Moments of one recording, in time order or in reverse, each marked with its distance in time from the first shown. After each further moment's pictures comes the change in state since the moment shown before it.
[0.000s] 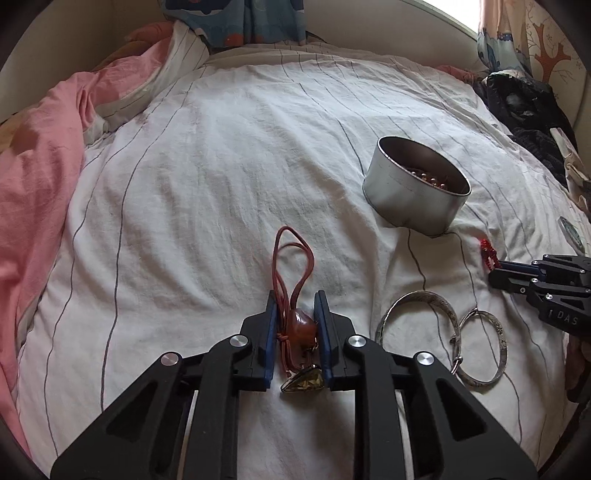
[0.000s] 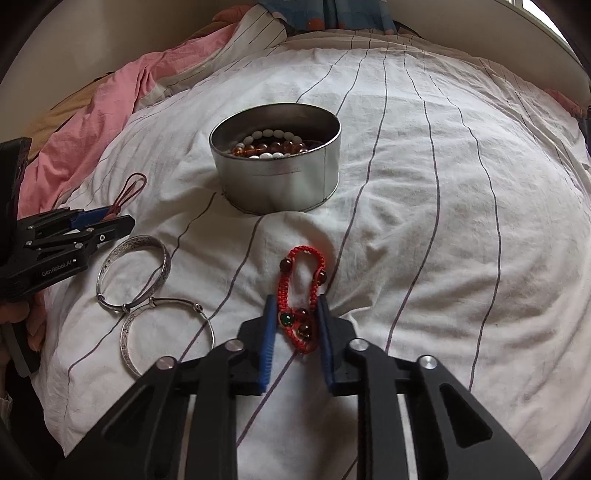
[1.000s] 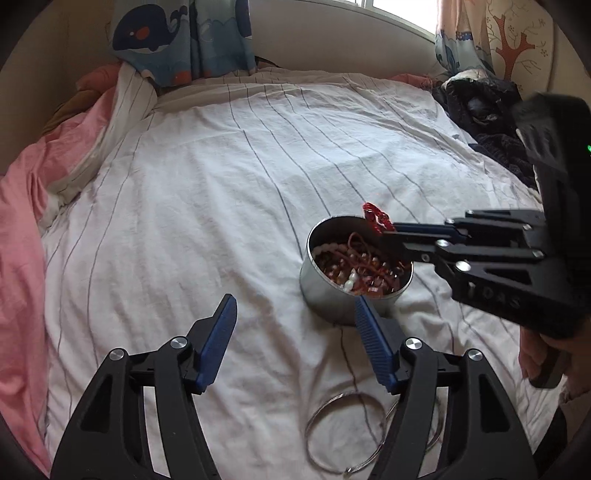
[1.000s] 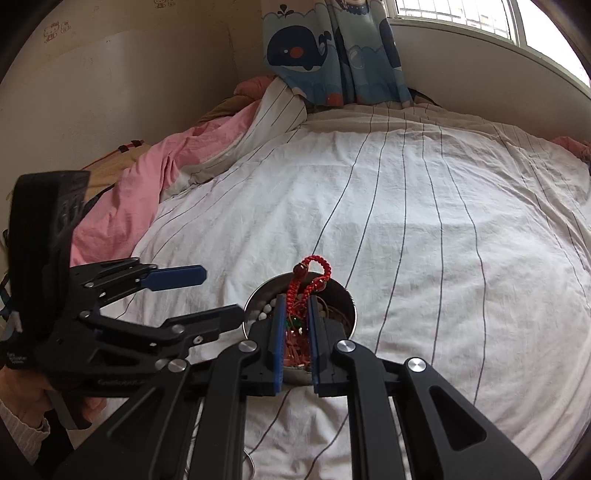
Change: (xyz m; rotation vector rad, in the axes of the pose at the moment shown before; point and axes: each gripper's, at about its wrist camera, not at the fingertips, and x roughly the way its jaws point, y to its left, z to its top) left arm -0.011 -0.045 0.070 0.147 -0.037 -0.077; right arm -0.020 0.016 0.104 -0.061 -0.193 0.080
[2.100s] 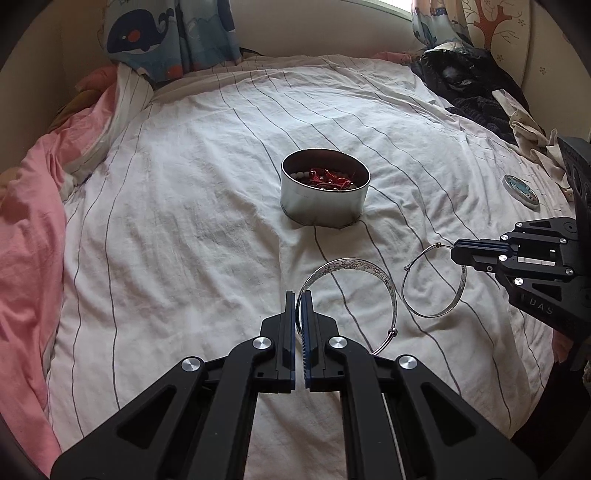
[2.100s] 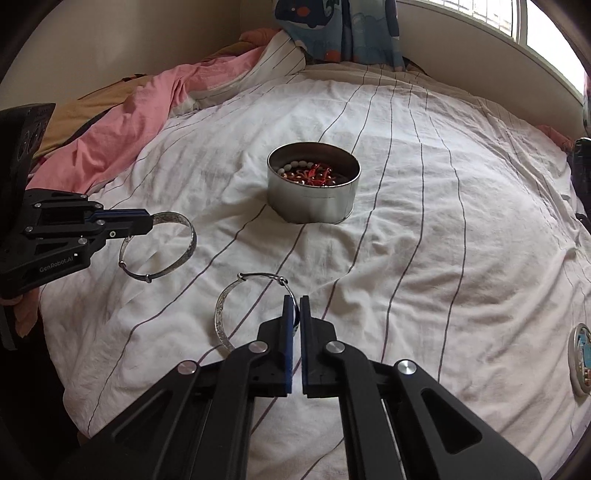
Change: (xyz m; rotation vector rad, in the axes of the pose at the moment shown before) left arm -0.049 -0.023 -0.067 0.057 0.032 -0.001; right arm -0.064 0.036 -0.116 -0.051 0.106 -0.148
